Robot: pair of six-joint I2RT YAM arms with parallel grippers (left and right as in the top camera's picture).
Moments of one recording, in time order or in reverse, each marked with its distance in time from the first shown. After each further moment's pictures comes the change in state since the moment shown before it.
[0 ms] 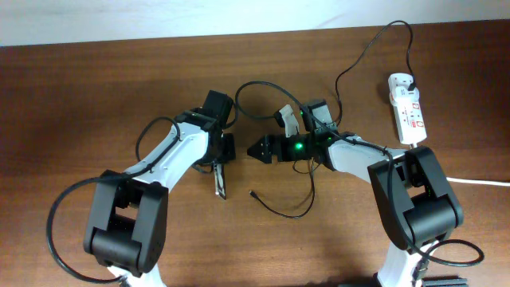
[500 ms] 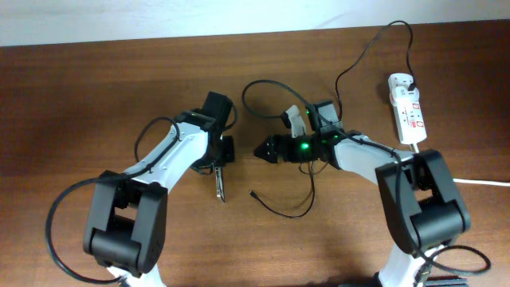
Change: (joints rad) left arm 0.008 -0.003 0.001 -0.044 0.029 -0.003; right arm -0.036 -0.049 -0.010 -0.105 0.014 -0.003
